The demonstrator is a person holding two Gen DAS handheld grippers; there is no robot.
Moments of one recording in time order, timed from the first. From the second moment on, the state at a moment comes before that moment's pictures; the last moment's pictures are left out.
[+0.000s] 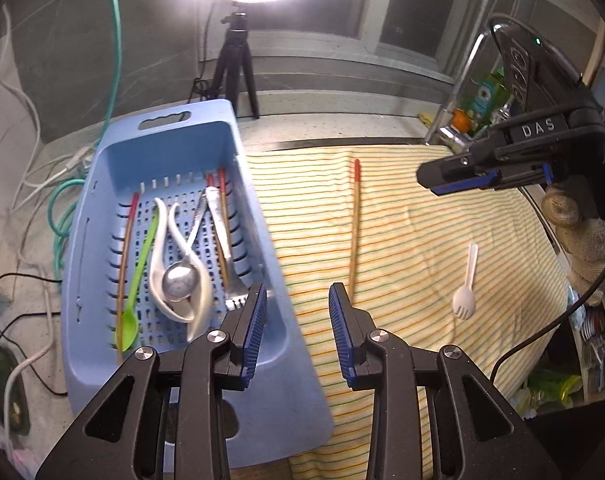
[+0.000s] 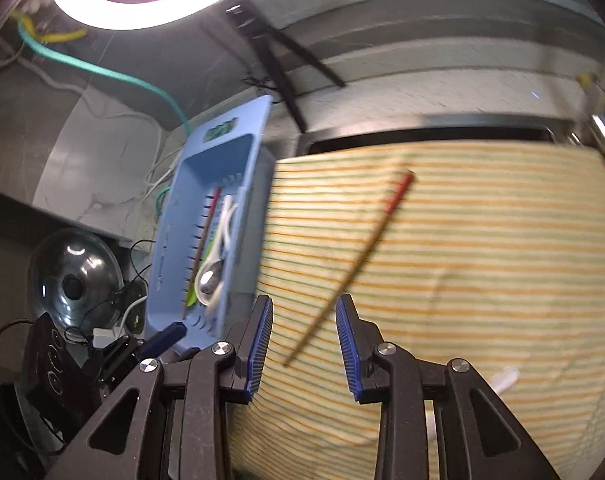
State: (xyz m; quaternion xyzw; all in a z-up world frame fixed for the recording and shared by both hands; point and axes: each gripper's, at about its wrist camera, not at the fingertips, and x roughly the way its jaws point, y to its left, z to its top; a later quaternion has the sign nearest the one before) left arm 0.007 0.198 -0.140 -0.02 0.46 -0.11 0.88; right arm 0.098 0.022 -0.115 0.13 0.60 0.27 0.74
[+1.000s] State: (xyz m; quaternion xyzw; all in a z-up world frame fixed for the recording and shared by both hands) left arm 0.103 0.097 -0.177 0.10 0.55 -0.17 0.81; right arm 0.062 -0.053 -0.194 0.17 0.66 0.12 0.73
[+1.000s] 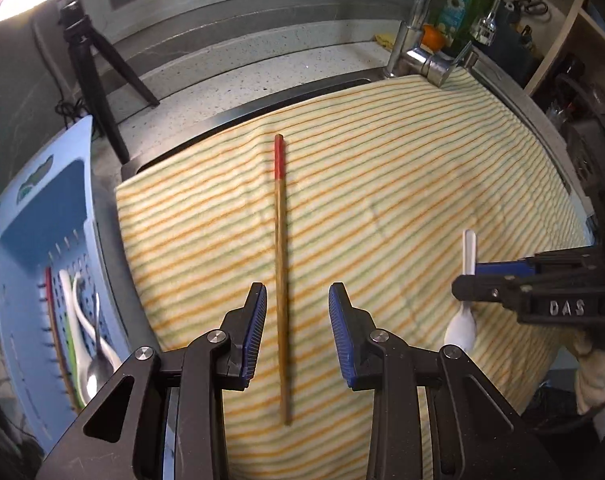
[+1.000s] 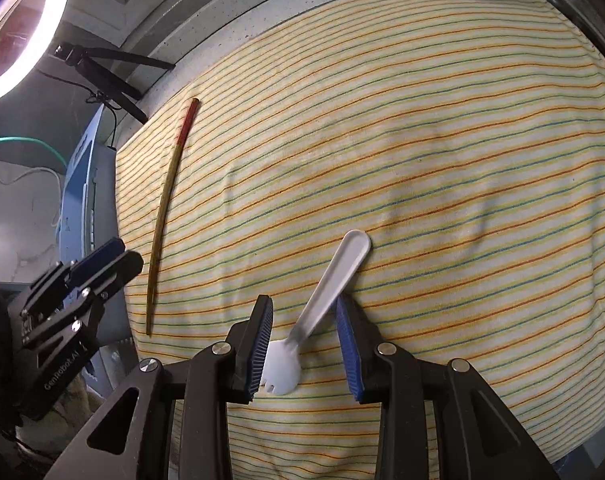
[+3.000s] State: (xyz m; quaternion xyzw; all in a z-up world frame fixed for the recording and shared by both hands) left arm 0.040 0.139 -0.148 -0.17 0.47 -0.03 0.86; right arm 0.107 -0.033 -0.135 0.11 0.58 0.32 0.74
